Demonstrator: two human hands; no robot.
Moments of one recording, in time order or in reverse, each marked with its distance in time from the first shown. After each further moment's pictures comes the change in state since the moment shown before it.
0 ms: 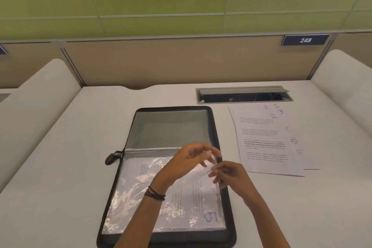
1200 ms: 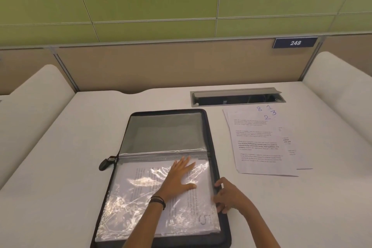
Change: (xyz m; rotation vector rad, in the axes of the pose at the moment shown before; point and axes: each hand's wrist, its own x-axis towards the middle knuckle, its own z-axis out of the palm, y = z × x) left_hand 0.022 -0.191 -0.002 0.719 -0.010 -0.037; right_hand 0.005 0.051 -0.005 -0.429 -0.205 0.498
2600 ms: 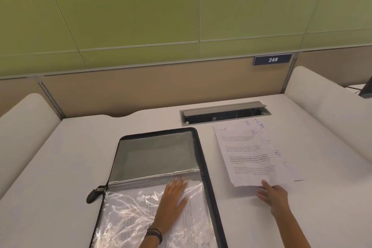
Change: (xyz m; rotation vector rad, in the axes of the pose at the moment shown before) left_hand 0.001 0.005 0.010 0.134 0.174 -0.011; right_hand -0.006 0.060 -0.098 1.128 0.795 0.028
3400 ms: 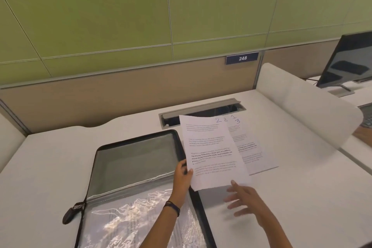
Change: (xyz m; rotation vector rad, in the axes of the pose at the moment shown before) left_hand 0.083 0.109 -0.014 -1.073 0.098 -0.439; right_hand -0.072 -0.005 -0.010 -0.457 -0.394 -0.032
